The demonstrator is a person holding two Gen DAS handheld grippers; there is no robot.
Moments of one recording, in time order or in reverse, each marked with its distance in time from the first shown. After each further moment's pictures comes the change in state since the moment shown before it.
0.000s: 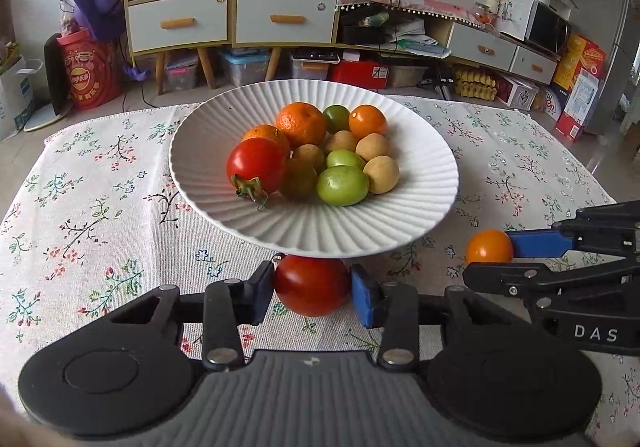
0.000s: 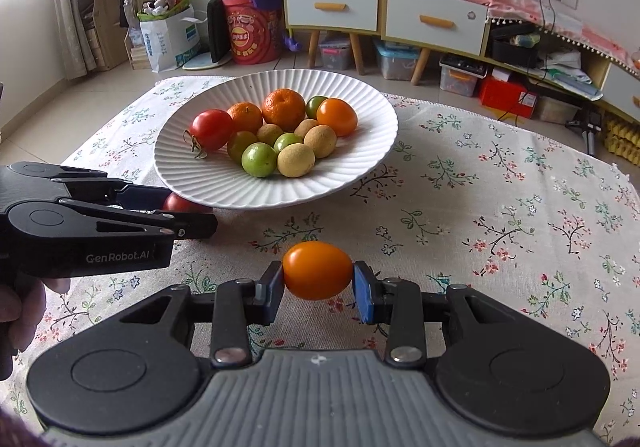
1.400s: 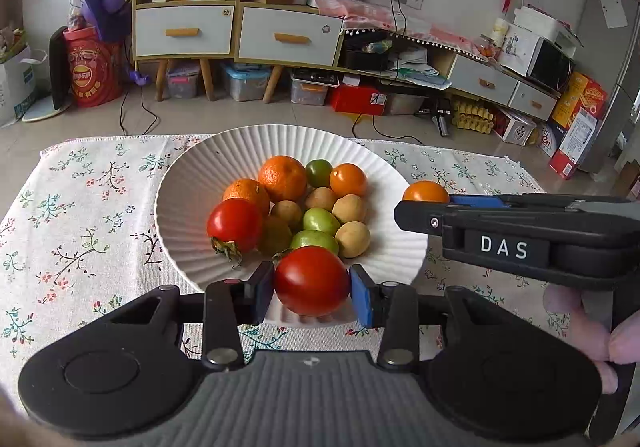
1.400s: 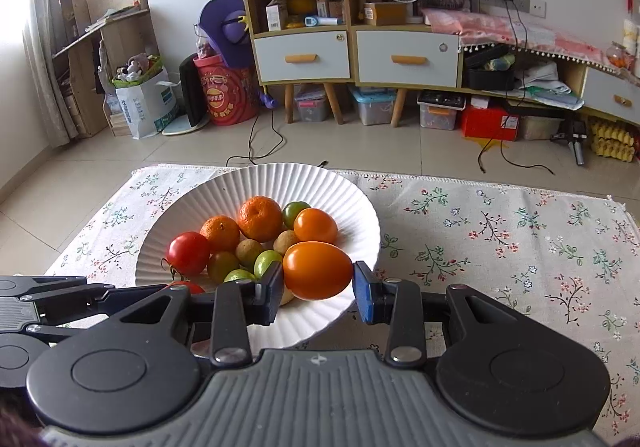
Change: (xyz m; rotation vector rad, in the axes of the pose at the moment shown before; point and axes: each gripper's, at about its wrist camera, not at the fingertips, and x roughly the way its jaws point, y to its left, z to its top) left arm -0.003 -0.003 0.028 -0.096 -0.045 -0.033; right arm 0.014 -0.011 0.052 0.127 -0.128 -0.019
